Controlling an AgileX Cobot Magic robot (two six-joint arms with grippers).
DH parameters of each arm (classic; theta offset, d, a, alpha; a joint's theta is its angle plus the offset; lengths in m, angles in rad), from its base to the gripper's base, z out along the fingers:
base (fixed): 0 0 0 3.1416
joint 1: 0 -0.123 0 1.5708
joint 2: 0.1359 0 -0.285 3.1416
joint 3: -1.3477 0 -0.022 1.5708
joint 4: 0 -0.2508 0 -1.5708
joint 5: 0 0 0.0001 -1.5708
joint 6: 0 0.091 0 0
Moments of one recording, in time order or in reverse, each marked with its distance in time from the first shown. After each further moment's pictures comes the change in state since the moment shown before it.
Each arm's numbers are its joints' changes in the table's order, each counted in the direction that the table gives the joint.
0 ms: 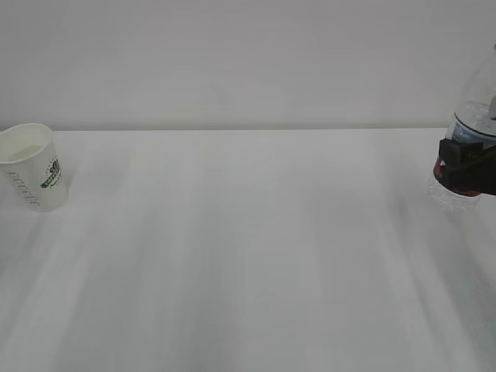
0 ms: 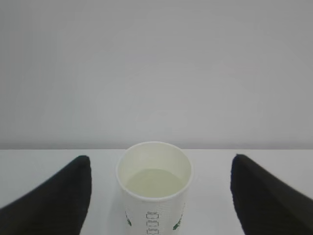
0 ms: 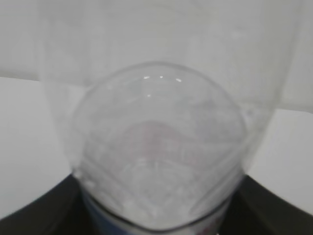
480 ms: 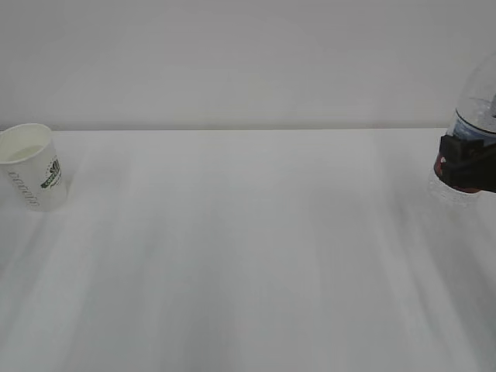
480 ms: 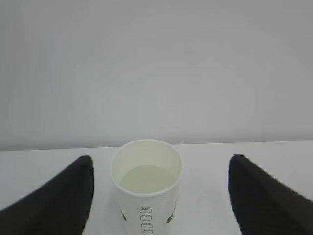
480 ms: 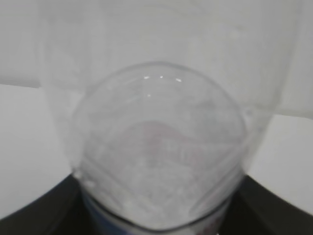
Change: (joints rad) left arm 0.000 -0.083 -0.002 -0.038 -0.101 0.000; right arm 0.000 0.000 0.000 -0.005 0.020 0.000
